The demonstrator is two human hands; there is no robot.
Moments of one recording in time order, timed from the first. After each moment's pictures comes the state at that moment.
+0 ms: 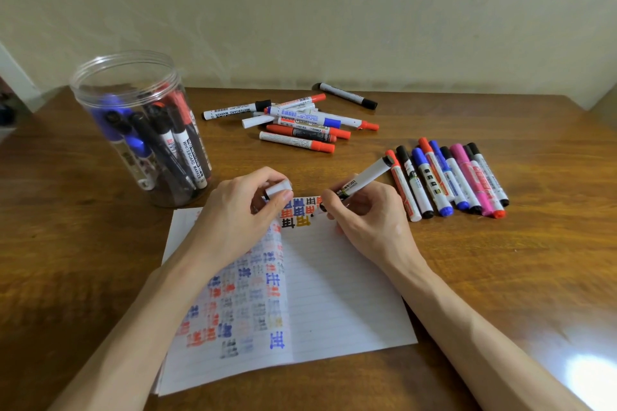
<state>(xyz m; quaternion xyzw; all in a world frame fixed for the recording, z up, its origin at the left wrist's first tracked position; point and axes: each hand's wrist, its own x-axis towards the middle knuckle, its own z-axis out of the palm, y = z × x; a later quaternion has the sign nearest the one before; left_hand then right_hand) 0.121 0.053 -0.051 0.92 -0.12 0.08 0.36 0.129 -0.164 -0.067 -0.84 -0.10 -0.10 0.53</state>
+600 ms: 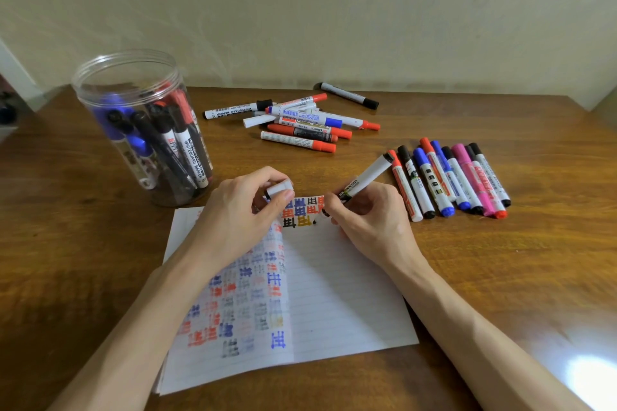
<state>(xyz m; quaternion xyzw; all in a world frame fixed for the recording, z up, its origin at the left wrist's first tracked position) 0.122 0.054 -0.051 0.92 -0.13 0.08 0.36 0.128 -0.164 -0.065 -0.85 -0.09 -0.09 0.52</state>
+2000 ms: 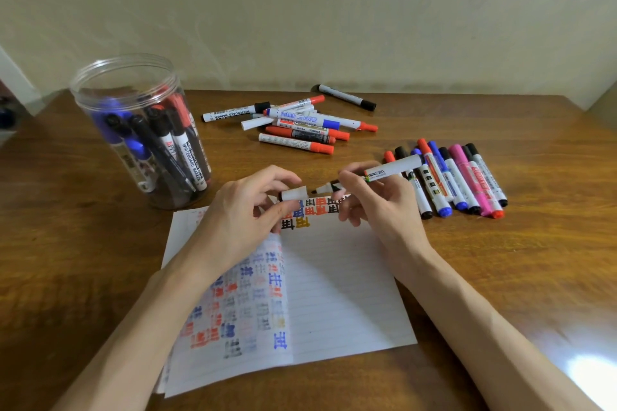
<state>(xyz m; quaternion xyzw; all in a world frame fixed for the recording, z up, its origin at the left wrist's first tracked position) 0.118 0.049 -0.047 0.89 -0.16 0.07 0.42 0.125 -0.171 -0.047 -0.70 -0.06 -0.03 0.71</state>
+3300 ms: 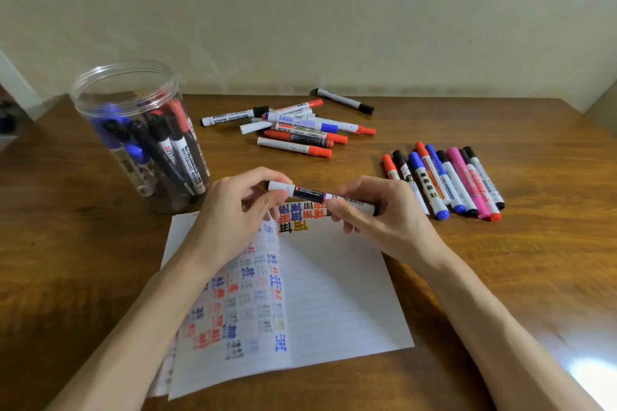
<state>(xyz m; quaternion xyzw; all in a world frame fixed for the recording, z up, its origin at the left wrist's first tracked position) 0.120 0.051 -0.044 0.87 -0.14 0.10 0.47 0.134 -0.198 -0.050 -0.83 -0.20 0.00 0.52</state>
